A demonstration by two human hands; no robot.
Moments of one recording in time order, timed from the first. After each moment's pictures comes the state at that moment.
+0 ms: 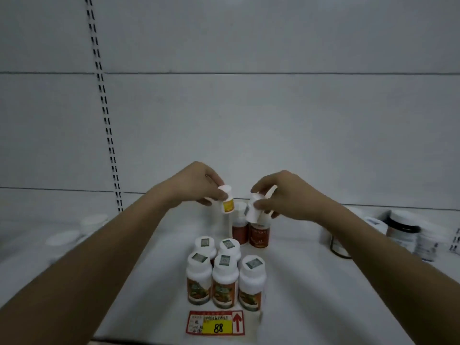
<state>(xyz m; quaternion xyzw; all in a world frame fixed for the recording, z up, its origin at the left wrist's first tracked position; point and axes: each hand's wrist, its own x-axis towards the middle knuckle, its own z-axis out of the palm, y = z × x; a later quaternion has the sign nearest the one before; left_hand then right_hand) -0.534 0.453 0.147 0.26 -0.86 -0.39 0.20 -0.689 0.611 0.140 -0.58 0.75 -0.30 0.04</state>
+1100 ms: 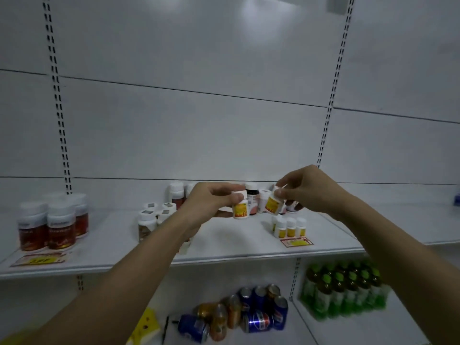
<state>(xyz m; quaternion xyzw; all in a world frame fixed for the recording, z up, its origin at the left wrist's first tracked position) -0.499 0.695 0.107 0.06 -0.75 -0.61 0.26 -0.626 0.886 0.160 -0.40 0.85 -0.35 -0.03</state>
